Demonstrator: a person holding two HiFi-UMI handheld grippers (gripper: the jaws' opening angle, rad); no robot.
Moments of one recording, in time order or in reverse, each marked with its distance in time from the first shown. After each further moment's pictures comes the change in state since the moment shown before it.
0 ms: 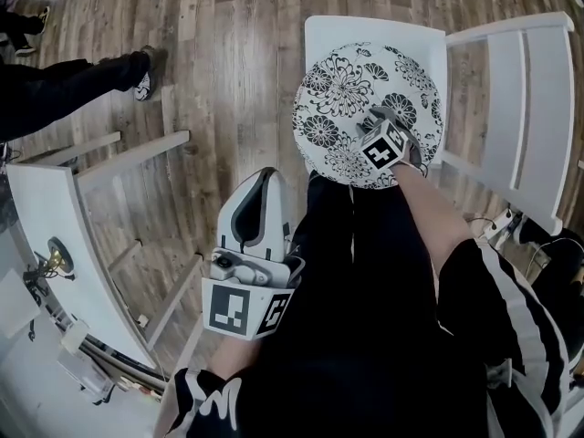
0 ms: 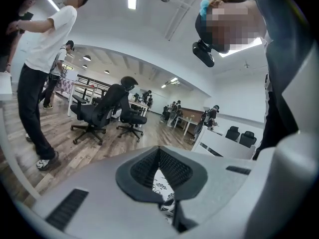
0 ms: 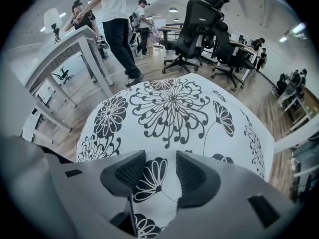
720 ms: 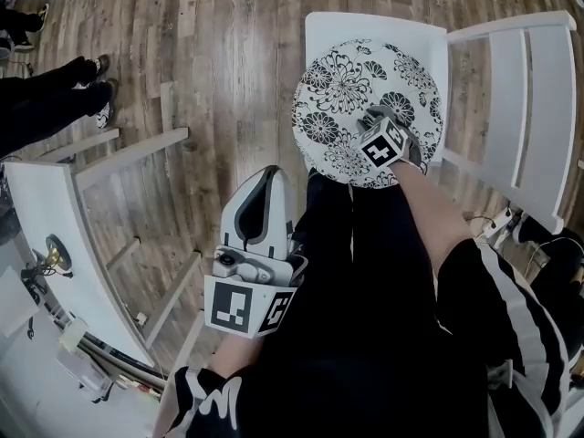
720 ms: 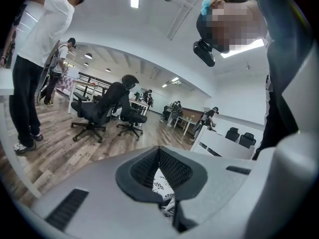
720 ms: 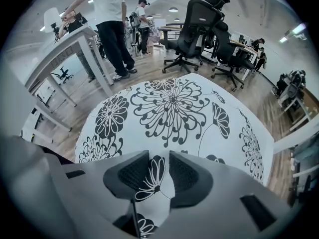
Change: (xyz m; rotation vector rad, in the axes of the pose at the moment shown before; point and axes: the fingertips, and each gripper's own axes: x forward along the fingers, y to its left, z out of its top) left arm 0.000 -0.003 -0.007 -0.023 0.009 0.000; right arm 0.000 0.001 0.001 -0.003 0.001 -0.005
